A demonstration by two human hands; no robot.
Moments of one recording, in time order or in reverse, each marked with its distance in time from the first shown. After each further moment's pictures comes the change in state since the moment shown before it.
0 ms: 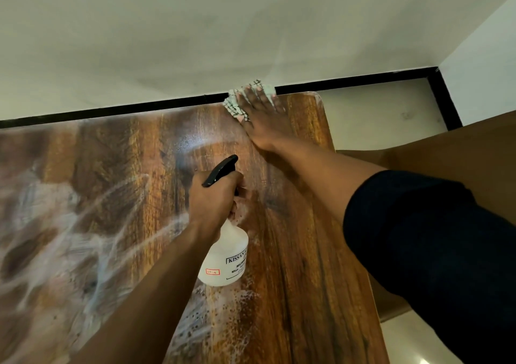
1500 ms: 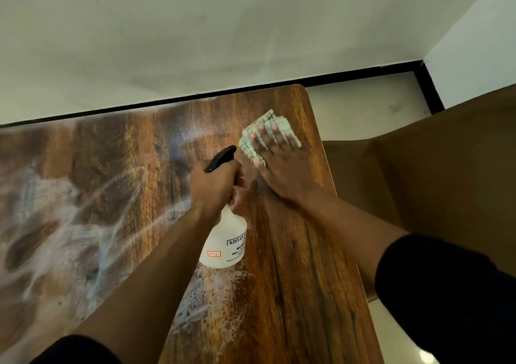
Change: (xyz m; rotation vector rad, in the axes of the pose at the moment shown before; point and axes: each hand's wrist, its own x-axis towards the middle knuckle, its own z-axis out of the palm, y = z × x) left_hand -0.017 0.003 0.010 0.057 -0.040 0.040; right_hand -0.145 0.009 0.034 -0.078 0.089 -0.028
